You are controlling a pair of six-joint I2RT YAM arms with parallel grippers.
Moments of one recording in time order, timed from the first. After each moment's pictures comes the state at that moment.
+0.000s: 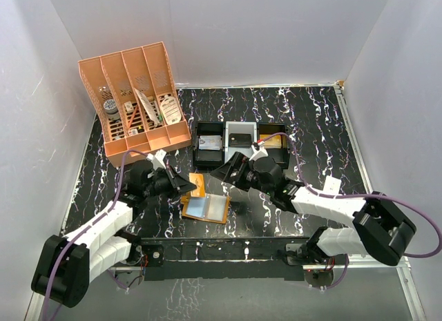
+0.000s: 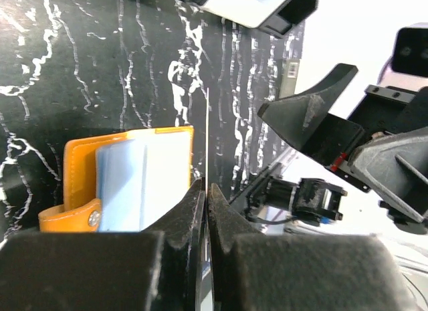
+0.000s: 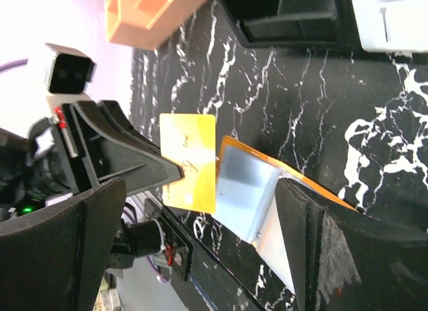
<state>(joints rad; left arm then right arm) -0.37 0.97 0.33 0.08 0.53 -0.94 0.81 1.27 0.55 0.34 -0.06 1.07</state>
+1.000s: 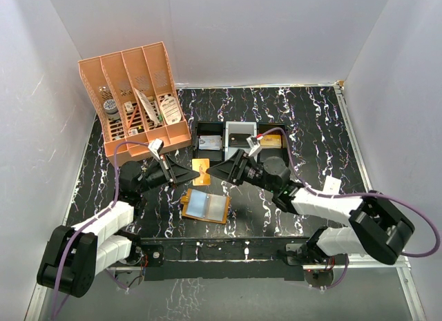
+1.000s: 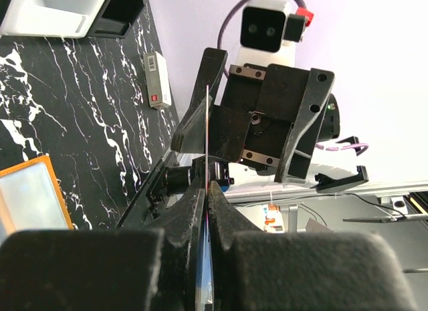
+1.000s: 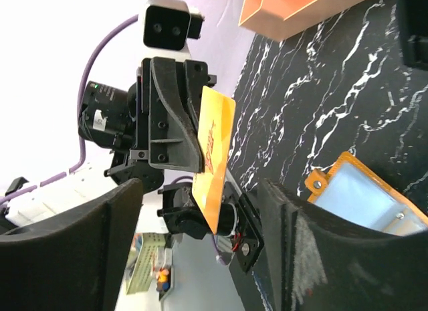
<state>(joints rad) -0.28 1.06 0.24 0.80 0.85 -1.32 0.78 1.24 0.47 0.75 -0.26 1.13</state>
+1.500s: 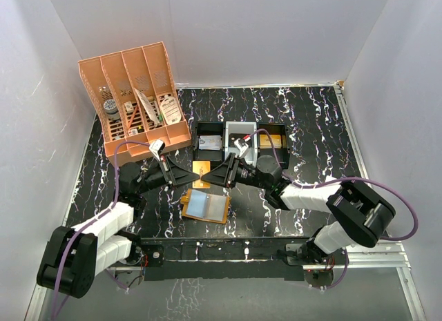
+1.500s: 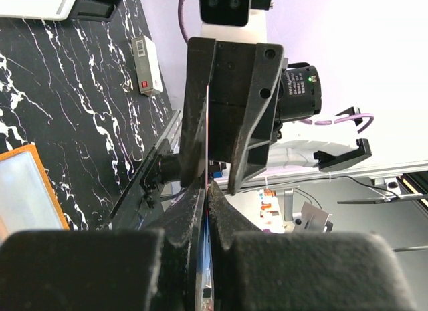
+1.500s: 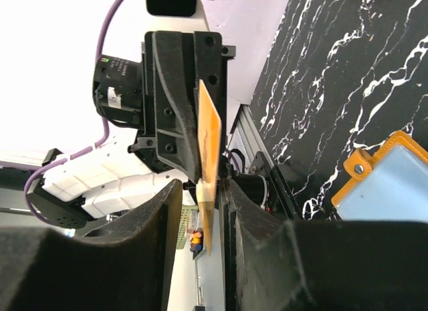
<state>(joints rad) -0.28 1.05 0.23 0.85 0.91 -1.35 0.78 1.45 0.52 0.93 -0.47 1.25</state>
